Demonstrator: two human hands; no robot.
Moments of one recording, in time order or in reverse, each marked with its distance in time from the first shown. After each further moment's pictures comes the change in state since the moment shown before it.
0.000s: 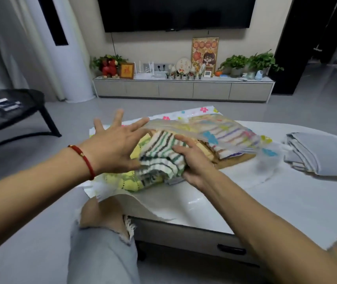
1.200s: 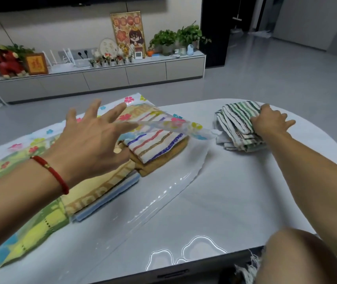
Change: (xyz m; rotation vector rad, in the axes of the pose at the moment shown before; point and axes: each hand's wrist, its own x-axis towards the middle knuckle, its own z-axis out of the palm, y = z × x) left_hand 0.175 0.144 0.001 -0.027 0.235 0.193; right_hand 0.041 -0.186 -0.416 -1.467 1.209 0.138
